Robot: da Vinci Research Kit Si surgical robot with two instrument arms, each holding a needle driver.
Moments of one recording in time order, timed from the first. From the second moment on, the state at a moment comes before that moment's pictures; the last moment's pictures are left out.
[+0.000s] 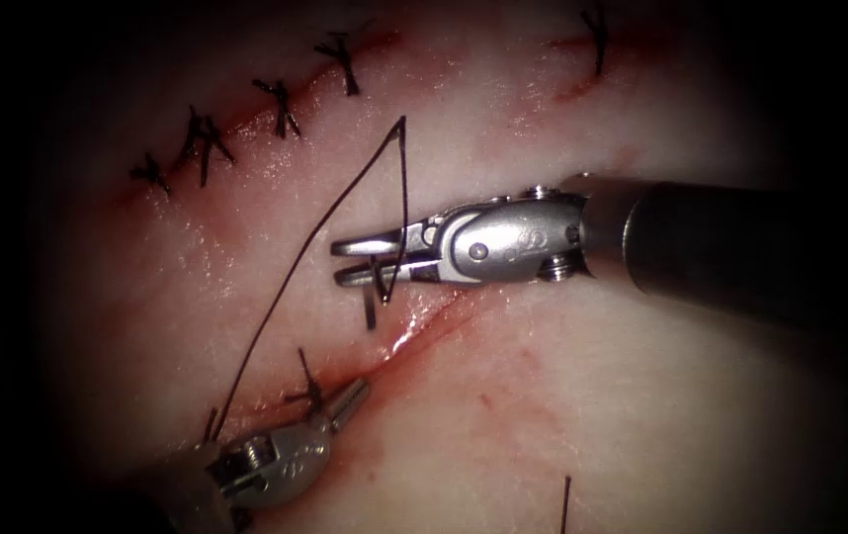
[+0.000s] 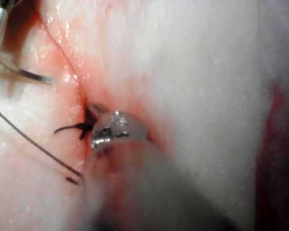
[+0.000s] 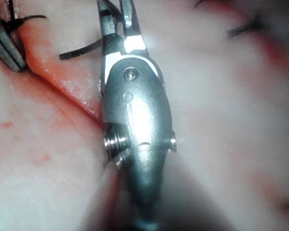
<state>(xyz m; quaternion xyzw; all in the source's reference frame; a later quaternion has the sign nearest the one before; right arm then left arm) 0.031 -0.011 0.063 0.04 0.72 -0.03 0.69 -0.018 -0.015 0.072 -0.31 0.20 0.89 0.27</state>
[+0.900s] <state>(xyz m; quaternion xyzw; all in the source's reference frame) 0.031 -0.017 0.067 0.23 0.64 0.06 0.74 -0.018 -0.014 0.070 -0.31 0.19 0.89 0.28</state>
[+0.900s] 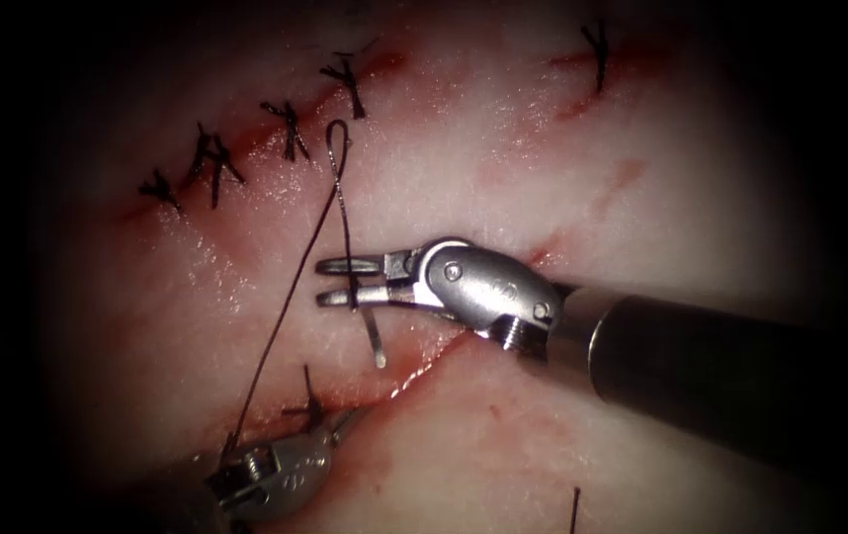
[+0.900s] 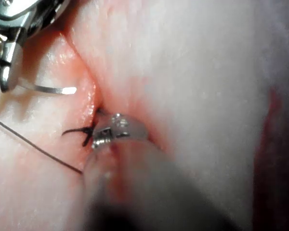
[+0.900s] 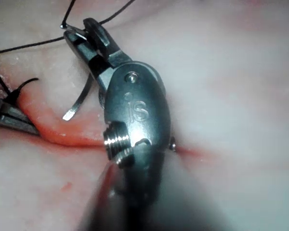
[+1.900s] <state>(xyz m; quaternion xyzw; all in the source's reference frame) 0.028 -0.023 0.070 0.30 0.59 0.09 0.75 -0.018 -0.014 0.070 -0.31 0.19 0.89 0.28</state>
